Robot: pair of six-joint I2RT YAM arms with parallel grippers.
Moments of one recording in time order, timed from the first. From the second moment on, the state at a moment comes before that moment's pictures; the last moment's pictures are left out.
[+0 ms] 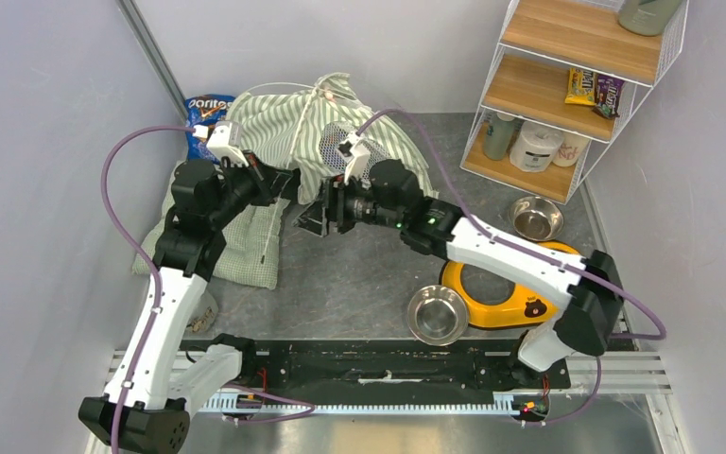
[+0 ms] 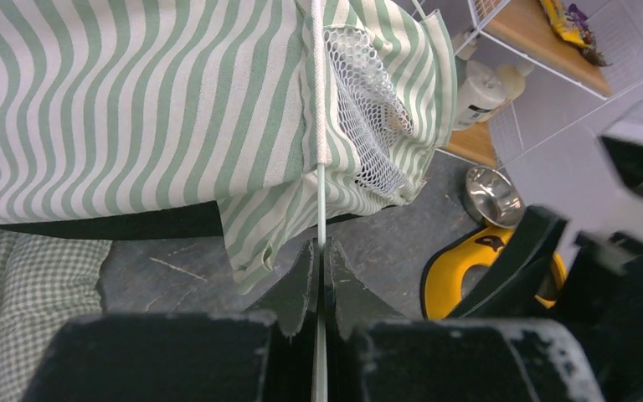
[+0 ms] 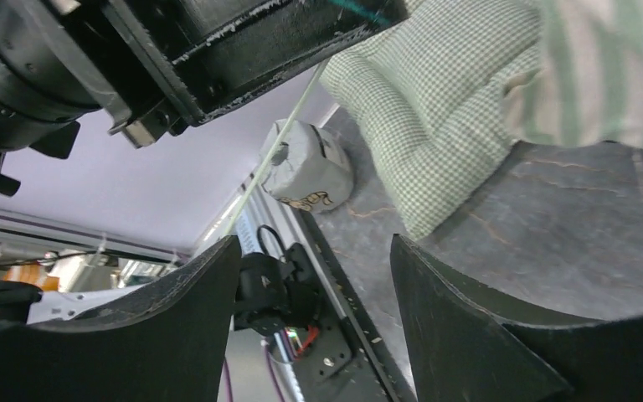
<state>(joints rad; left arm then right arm) -0.20 0.92 1.07 -0.34 0.29 -0.39 0.94 1.52 1.37 -0.04 -0.23 0.62</state>
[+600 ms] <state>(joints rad) -0.20 0.94 1.04 -0.25 0.30 -0.46 1.00 1.72 1.44 0.16 -0.20 0.86</state>
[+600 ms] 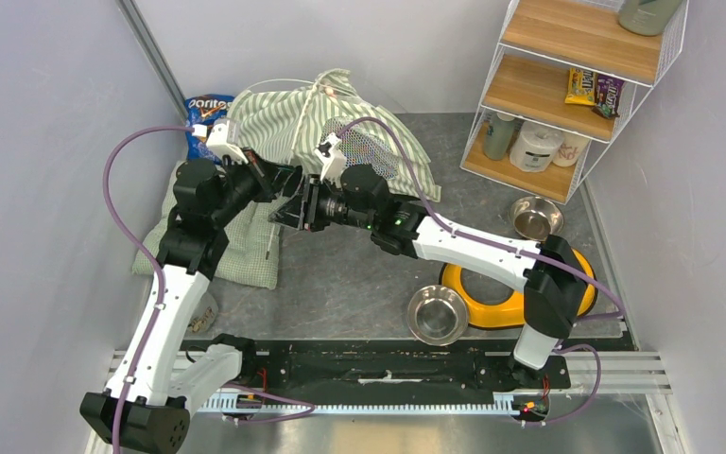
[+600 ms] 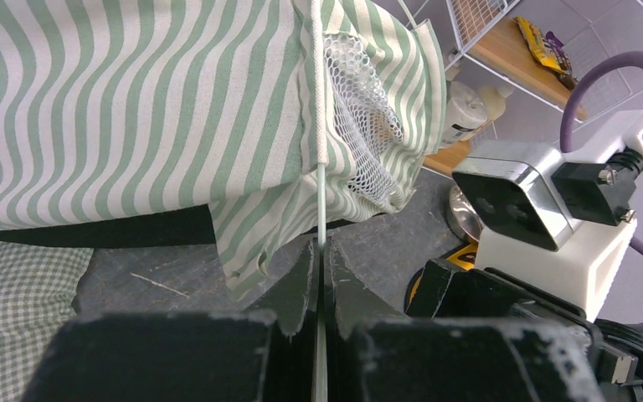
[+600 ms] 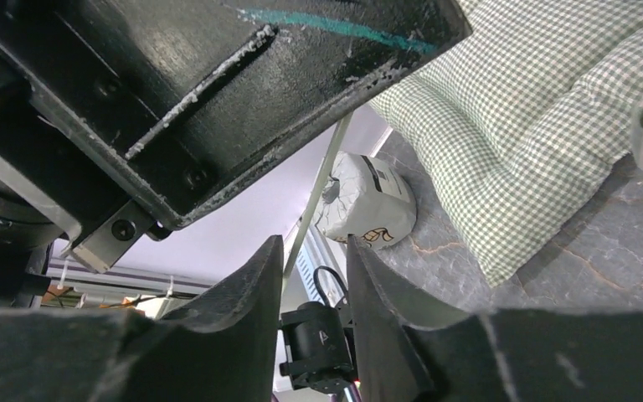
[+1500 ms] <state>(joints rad) -0.19 0.95 1.09 -0.26 0.34 -0.42 1.01 1.74 1.47 0.14 -0.22 1.04</state>
